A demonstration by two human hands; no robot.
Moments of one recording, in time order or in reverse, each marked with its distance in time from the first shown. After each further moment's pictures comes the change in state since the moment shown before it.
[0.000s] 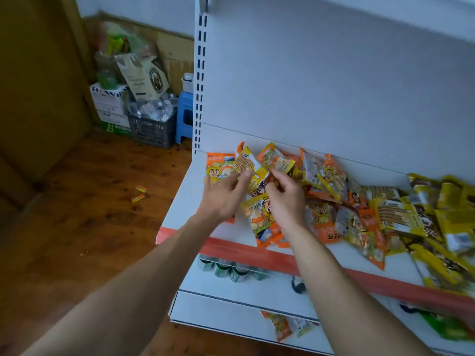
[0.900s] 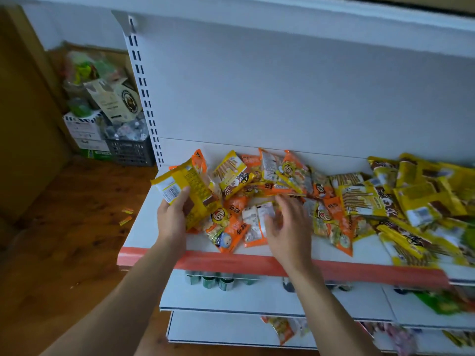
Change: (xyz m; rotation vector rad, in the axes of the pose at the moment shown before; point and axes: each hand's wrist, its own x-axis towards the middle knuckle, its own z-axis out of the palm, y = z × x) left_hand -0.020 0.001 0.018 -0.975 0.369 -0.287; right_hand -0.045 0.053 -0.087 -0.534 0.122 -0.244
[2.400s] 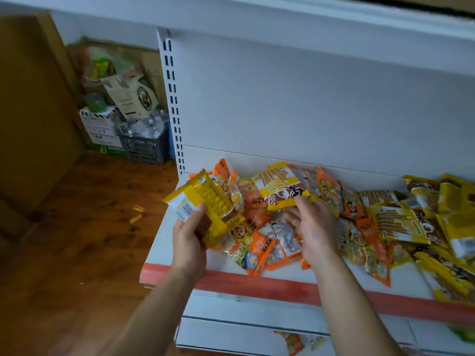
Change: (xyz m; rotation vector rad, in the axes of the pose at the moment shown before) left_hand 0.000 0.007 -0.012 -0.270 -0.125 0.008; right_hand 0.065 -0.043 0.010 1.031 0.052 0.663
